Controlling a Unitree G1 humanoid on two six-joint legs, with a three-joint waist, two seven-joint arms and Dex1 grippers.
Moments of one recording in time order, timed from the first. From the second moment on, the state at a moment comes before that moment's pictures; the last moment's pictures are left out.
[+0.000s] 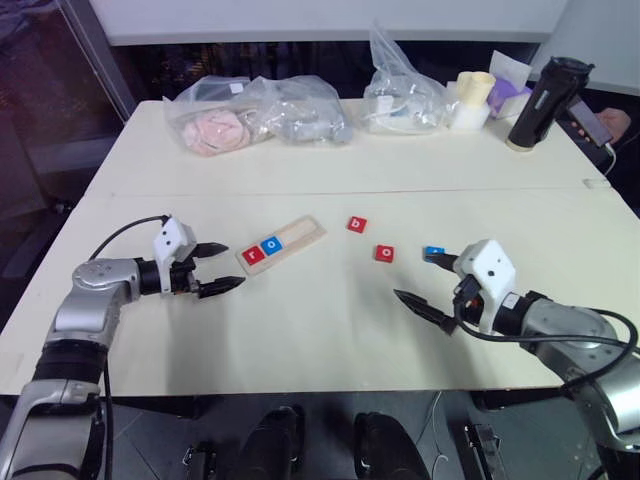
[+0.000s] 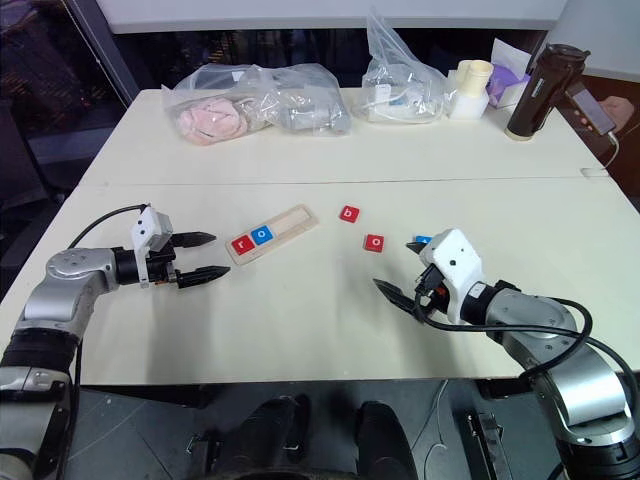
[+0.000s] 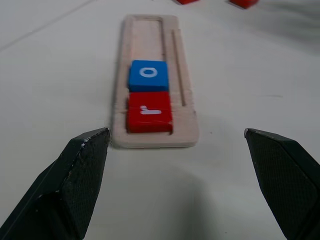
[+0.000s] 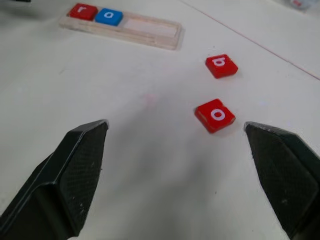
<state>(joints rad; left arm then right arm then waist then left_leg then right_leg) -0.49 0.71 0.00 0.45 -0.32 0.16 -1.22 -0.02 -0.72 -0.14 -0.63 0.45 0.69 0.61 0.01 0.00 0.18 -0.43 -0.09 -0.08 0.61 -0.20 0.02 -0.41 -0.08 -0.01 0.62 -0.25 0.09</state>
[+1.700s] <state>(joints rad) -0.67 0.56 -0.04 0.82 -0.12 -0.13 -1.17 0.04 -0.68 -0.05 -0.74 0.44 0.74 0.48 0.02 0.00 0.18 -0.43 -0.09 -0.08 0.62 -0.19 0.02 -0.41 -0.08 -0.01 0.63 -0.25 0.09</state>
